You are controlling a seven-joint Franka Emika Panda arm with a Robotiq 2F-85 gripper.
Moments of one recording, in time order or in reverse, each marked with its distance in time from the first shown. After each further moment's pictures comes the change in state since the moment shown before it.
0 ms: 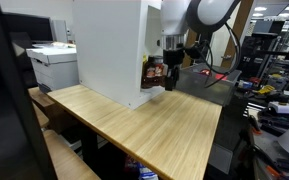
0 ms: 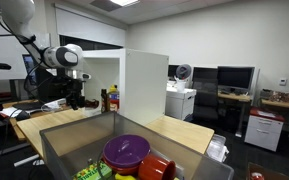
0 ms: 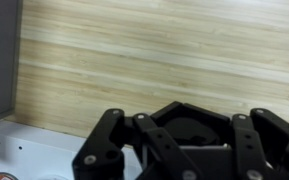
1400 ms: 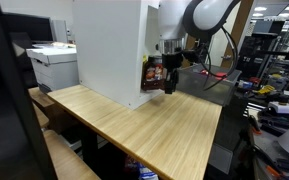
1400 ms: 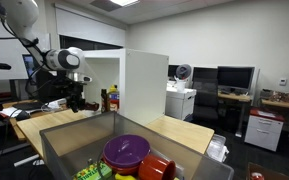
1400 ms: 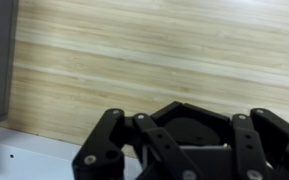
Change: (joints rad) arm 0.001 0.040 -0.004 0.018 0.000 -0.008 -0.006
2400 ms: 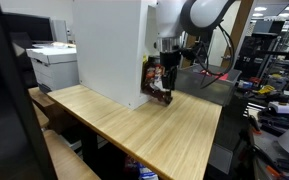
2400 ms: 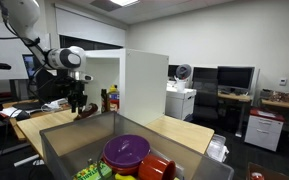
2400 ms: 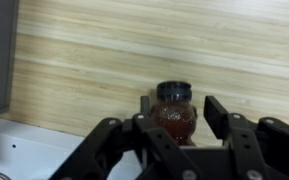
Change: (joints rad) arm 0.001 0.010 0.000 0.033 0.000 -0.018 0.000
